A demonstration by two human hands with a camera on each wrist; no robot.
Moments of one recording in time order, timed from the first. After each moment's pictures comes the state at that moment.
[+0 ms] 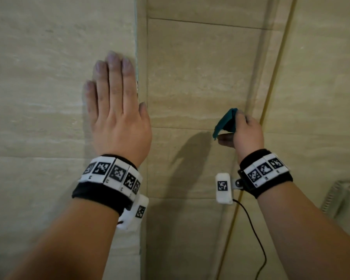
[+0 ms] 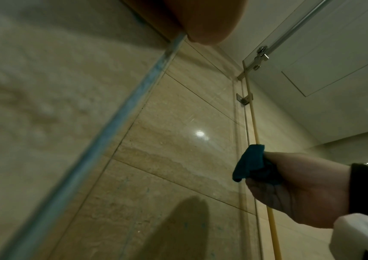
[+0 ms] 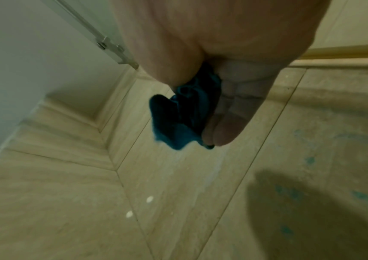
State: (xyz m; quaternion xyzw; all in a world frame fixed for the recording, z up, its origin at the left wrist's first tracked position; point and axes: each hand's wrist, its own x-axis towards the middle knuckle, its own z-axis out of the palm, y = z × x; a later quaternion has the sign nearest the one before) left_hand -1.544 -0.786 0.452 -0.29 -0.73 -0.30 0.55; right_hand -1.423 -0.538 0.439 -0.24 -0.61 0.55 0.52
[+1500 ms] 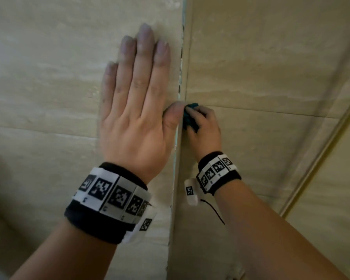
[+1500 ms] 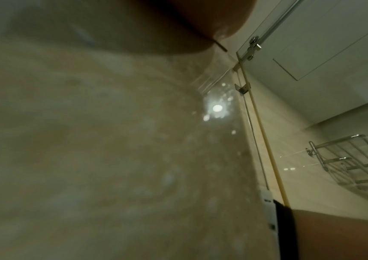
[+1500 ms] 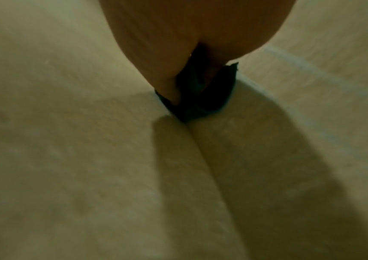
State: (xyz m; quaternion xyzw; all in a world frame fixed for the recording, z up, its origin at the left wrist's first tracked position) left_hand -1.567 -0.815 0.415 -0.36 -0.70 -0.24 0.57; right_hand -1.600 -0.607 0.339 -0.08 -0.84 0.25 0.48
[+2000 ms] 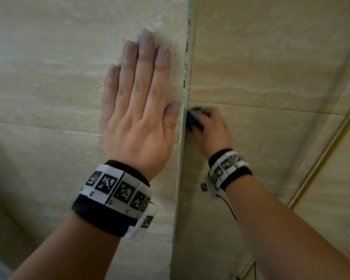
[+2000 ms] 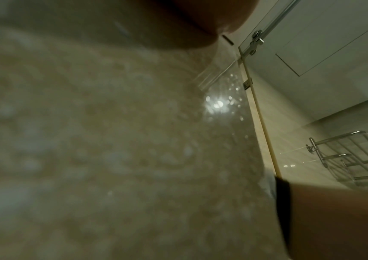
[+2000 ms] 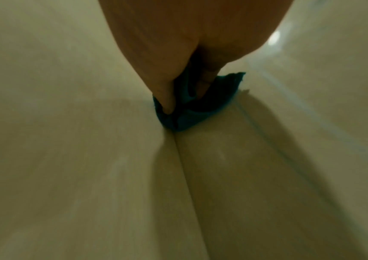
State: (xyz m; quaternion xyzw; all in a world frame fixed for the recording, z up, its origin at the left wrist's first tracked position) left_hand -1.569 -0.820 0.405 -0.35 -0.70 -0.25 0.57; right_hand -1.596 -0.590 0.334 -0.06 -0.88 0.13 0.45
